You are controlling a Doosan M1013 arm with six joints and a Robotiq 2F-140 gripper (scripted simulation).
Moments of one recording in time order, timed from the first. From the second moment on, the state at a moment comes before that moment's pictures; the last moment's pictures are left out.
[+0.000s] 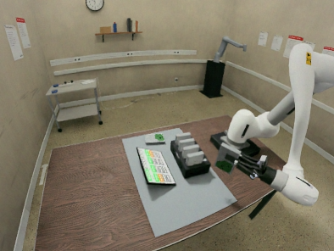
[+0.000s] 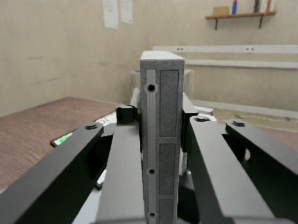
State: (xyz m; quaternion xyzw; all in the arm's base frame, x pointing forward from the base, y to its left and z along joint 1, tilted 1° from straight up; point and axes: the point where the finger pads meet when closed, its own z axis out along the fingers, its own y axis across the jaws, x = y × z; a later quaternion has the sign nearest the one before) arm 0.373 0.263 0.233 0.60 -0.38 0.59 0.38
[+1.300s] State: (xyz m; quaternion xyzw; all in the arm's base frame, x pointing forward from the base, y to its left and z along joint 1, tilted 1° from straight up) arm 0.372 0.263 0.227 0.60 -0.38 0.59 0.38
